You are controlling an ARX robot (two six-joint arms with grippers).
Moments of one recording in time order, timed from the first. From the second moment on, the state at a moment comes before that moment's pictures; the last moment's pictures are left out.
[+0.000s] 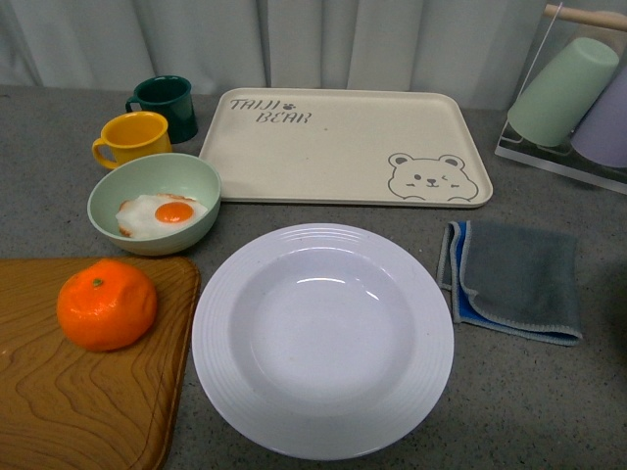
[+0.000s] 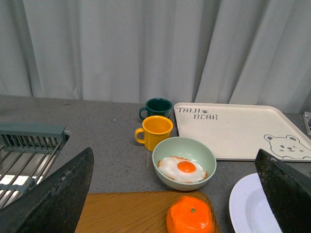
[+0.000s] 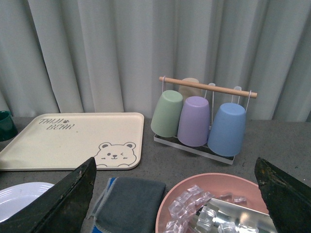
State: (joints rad) left arm 0.00 0.00 0.02 0.00 0.00 0.00; right arm 0.00 0.00 0.01 0.00 0.00 0.00
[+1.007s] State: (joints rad) left arm -0.05 0.17 0.10 -0.21 -0.10 -0.10; right arm 0.00 0.00 0.01 0.00 0.00 0.00
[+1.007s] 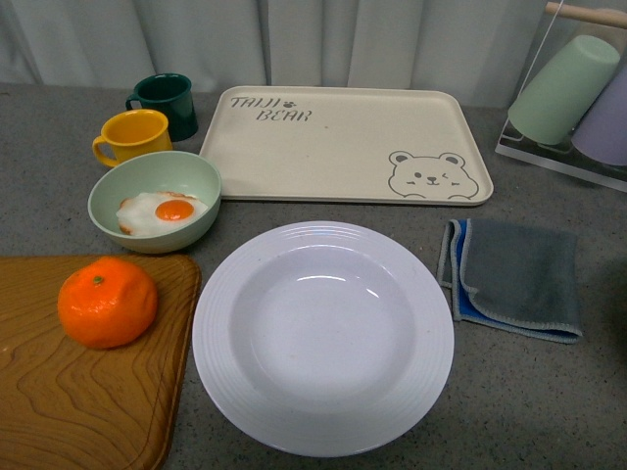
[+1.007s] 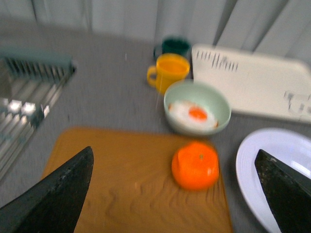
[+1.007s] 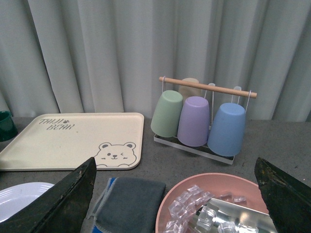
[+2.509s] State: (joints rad) left arm -0.10 1.76 0.58 0.21 0.14 -0.14; right arm 0.00 0.00 0.01 0.00 0.00 0.00
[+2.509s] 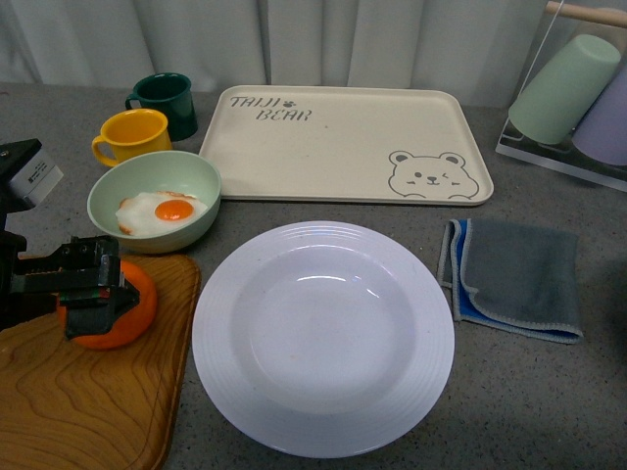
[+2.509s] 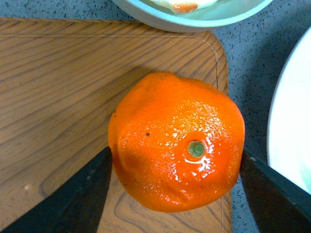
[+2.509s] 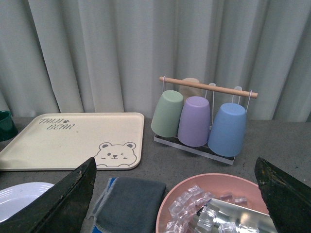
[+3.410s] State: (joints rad) left arm -0.53 1.83 0.75 0.23 0.10 -0.34; right arm 0.00 0.00 0.01 0.00 0.00 0.00
